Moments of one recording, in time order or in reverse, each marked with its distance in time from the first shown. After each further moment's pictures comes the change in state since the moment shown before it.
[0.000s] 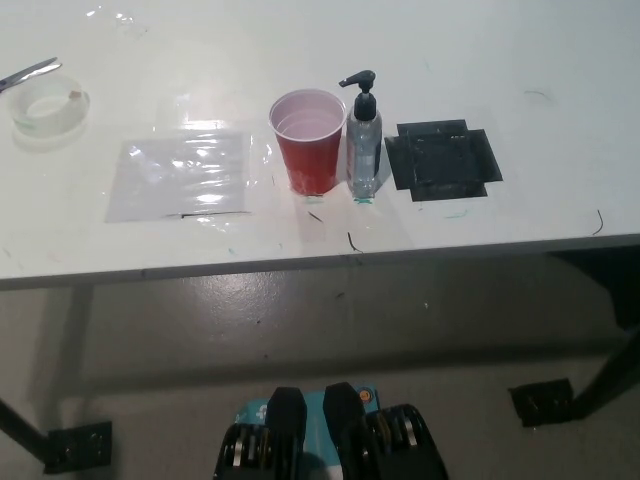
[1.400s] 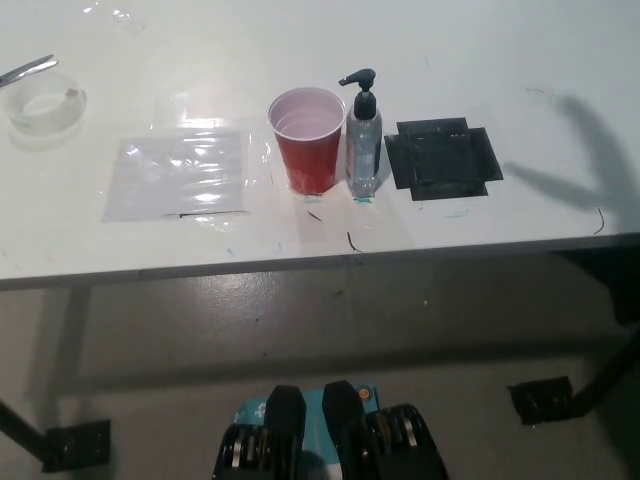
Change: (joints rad) left_arm 0.031 0.000 -0.003 -0.030 -0.047 0.015 0.004; right_arm -0.952 -0.198 0.680 0.120 -0.283 0.214 0.133
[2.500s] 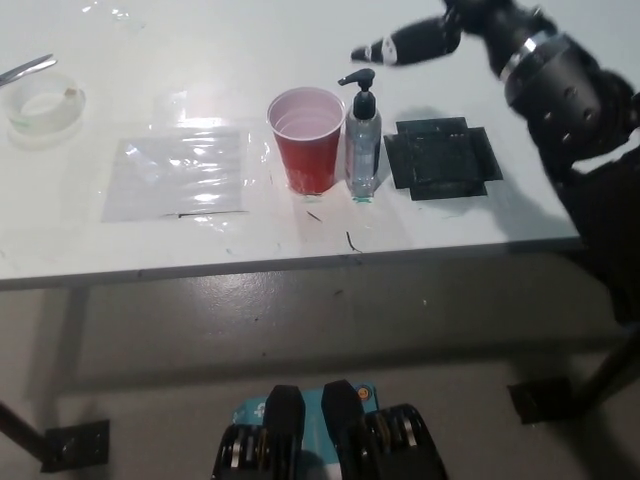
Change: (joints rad) left_arm 0.009 0.000 -0.006 -0.008 0.003 0.005 0.012; right_arm 0.035 0.110 0.176 0.216 -0.201 -0.152 0.128
